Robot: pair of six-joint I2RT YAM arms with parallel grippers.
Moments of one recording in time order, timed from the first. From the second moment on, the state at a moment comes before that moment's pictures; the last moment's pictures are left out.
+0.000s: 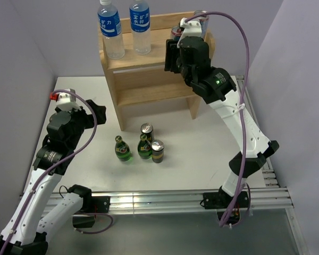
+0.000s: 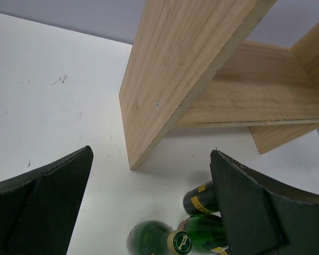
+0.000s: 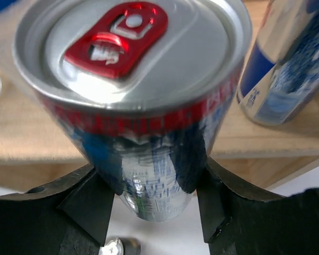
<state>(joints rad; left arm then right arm) -0.32 0.74 0.94 -0.36 -0.20 -0.39 0.70 1.67 2.21 -0.77 0.51 0.20</state>
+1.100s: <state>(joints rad) -0.38 0.78 0.98 -0.38 -0.19 -0.35 0.58 1.87 2.32 -0.51 0.56 0.15</state>
